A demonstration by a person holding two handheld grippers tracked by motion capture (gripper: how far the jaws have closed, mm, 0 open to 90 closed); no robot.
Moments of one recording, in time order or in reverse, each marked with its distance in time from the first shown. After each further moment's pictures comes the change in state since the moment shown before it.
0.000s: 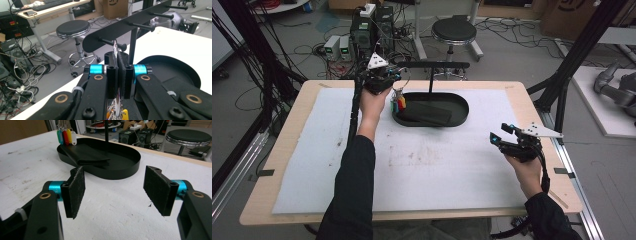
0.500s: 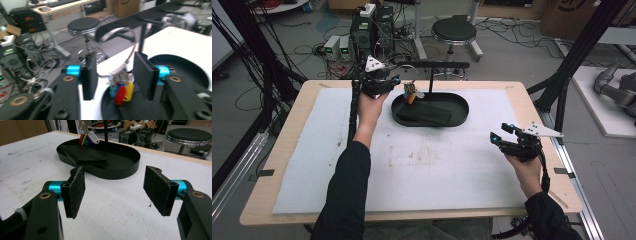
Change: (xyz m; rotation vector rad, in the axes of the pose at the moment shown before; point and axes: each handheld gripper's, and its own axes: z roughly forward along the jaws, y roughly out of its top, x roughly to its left) left arm -0.009 -0.006 -0.020 -0.006 0.078 -0.040; right arm -0.002 0.000 0.001 -0.001 0.001 0.009
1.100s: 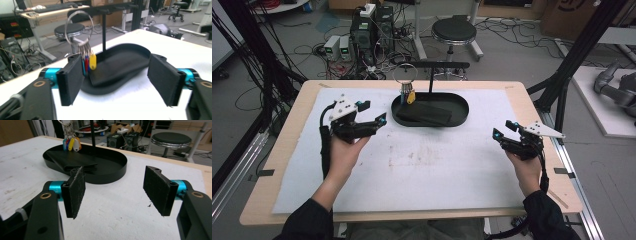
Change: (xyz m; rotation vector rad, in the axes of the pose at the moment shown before) left arm -0.042 -0.063 -0.132 -0.081 -0.102 -0.026; right arm 0.002 0.004 -0.001 -0.028 -0.109 0.024
